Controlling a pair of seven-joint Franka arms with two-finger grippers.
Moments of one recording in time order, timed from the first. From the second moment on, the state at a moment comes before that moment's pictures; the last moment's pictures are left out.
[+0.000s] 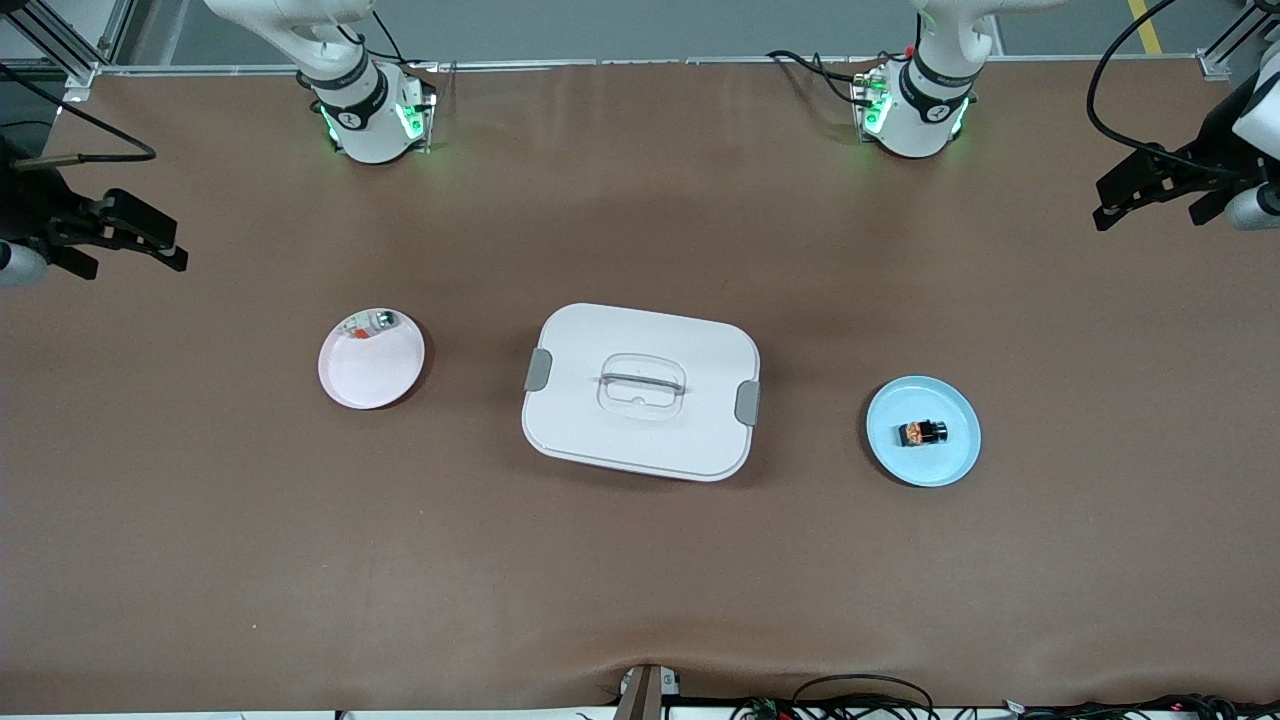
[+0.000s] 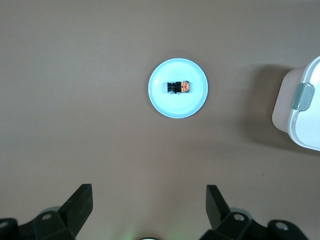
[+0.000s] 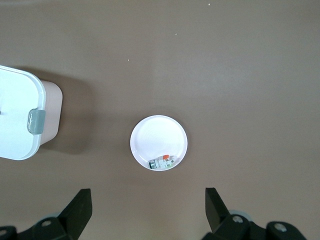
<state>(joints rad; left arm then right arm) 0.03 -0.08 -0.10 -1.56 0.01 1.49 -0.11 -0.01 0.05 0.05 -1.43 0.06 1.47 -0.02</state>
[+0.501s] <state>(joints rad) 0.04 -0.04 -0.10 -1.56 0.01 1.50 -0.10 -0.01 0.04 0.05 -1.43 0.06 1.47 -0.02</state>
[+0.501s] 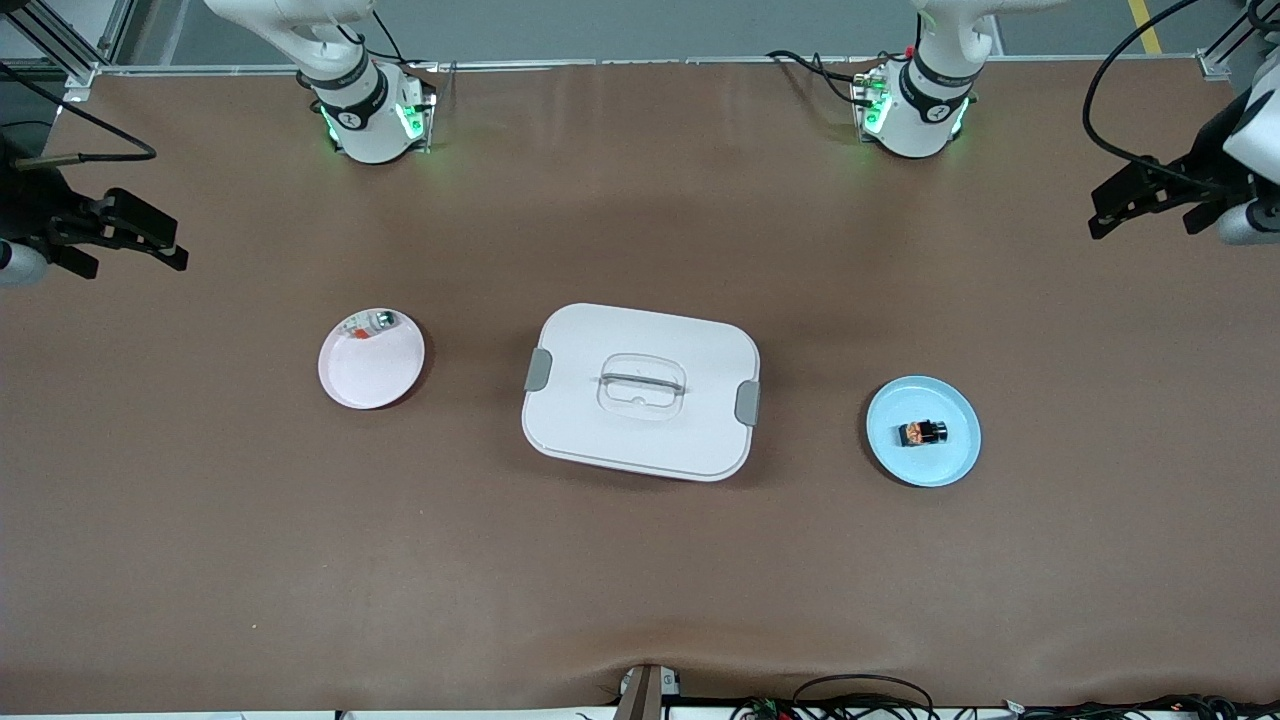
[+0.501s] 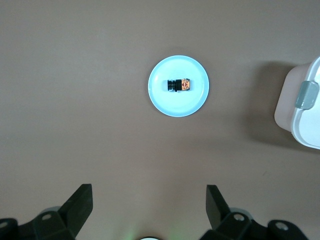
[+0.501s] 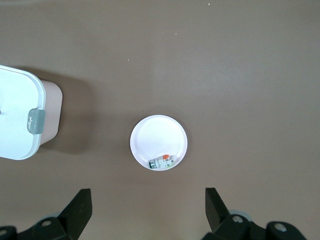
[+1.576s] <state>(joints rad) 0.01 0.28 -0.11 -1.88 0.01 2.20 -0.10 -0.04 0.04 0.04 -1.44 0.06 1.45 -0.02</state>
